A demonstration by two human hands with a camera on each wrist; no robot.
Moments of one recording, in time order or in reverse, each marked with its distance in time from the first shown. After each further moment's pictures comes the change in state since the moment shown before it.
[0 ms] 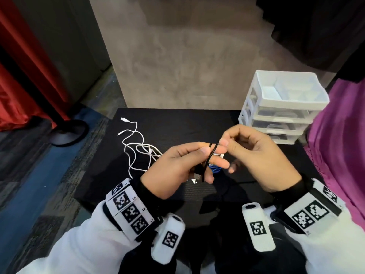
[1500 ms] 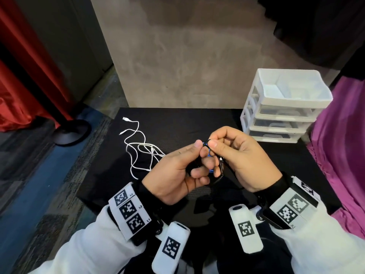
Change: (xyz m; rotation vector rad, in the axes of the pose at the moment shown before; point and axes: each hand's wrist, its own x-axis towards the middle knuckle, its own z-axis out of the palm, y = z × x) left_hand -0.003 0.004 0.011 -0.454 0.077 -0.186; right_hand 0.007 0.015 0.024 0.259 -0.101 0.024
